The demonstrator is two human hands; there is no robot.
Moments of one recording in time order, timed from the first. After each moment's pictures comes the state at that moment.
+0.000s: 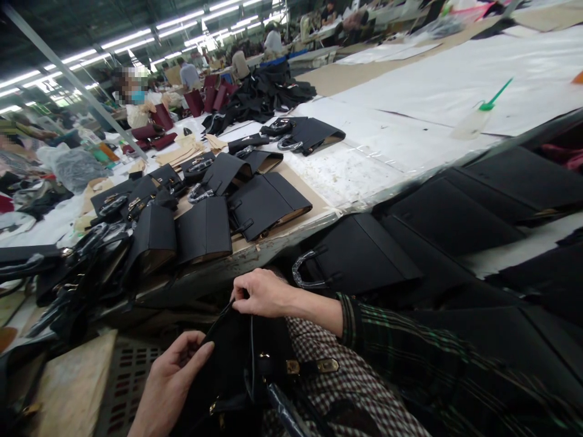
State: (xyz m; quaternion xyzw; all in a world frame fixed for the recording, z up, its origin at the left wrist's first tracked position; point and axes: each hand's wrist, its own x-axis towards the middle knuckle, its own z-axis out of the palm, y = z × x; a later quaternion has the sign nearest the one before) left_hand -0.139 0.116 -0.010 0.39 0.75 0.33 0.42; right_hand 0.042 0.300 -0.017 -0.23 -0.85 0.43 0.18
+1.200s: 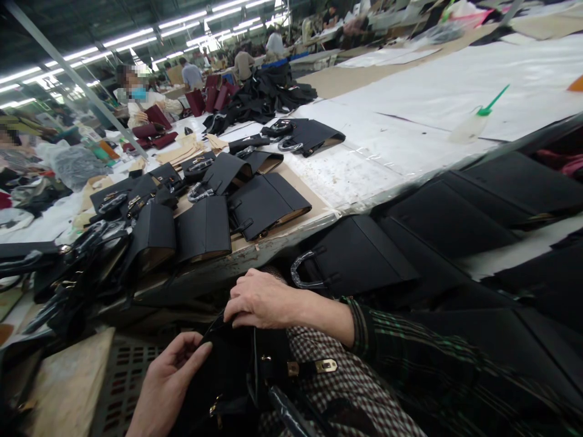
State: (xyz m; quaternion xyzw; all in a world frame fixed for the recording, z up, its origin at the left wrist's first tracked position) left_hand -0.138 0.111 -0.014 0.39 0.75 0.34 0.41; right_hand 0.055 0.297 0.006 -0.04 -0.96 0.24 0.12
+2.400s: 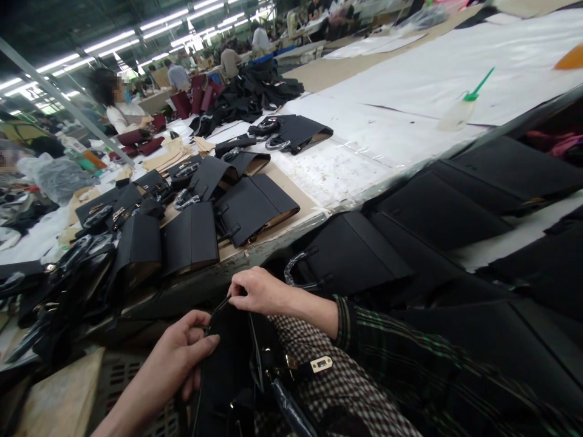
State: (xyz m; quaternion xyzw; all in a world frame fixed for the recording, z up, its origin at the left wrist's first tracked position) left_hand -0.111 0.182 0.022 0.39 0.72 0.19 0.55; right_hand 0.062 0.321 -0.027 -0.22 -0.84 0.44 0.25
